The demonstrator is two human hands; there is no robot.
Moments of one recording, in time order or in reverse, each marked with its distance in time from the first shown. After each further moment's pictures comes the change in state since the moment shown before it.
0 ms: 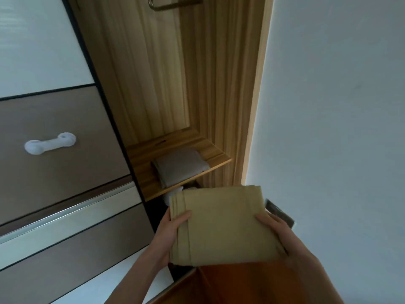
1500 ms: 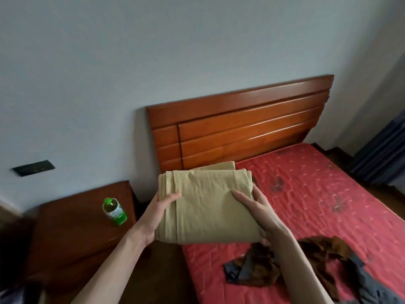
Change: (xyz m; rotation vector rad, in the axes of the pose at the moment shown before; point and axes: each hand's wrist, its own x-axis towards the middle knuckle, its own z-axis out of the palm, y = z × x) left_hand -0.420 -0.221 0.126 0.567 -1.351 -0.280; right_hand -0.649 0.337 0.053 0.347 1.290 -0.335
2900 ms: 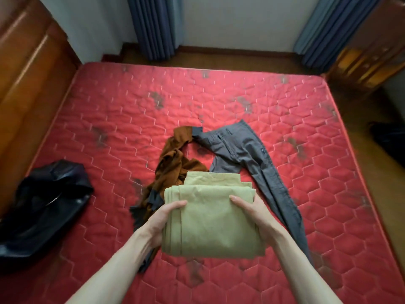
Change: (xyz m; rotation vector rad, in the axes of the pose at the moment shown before) left_hand 0.108 -0.295 0.428 0.712 -0.820 -0.773; right_hand -0.216 0.320 -0.333 0.543 1.069 0.236
